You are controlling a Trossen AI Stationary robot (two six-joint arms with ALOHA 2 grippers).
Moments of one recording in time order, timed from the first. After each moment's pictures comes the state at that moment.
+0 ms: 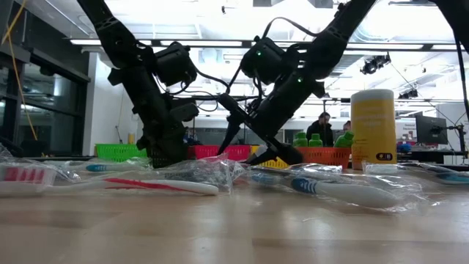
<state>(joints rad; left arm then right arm) 0.28 1.66 0.76 -0.10 0.01 -0.47 -0.15 1.98 1.06 0.15 0.02 1.28</state>
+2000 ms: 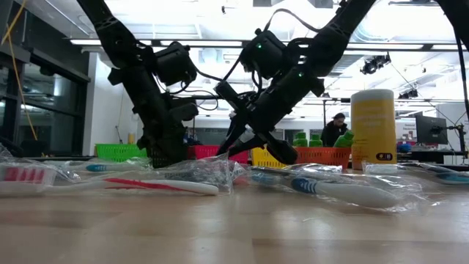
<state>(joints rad) 0.28 1.66 0.76 -0.11 0.01 -0.45 -0.13 1.97 1.06 0.18 -0.06 1.18</state>
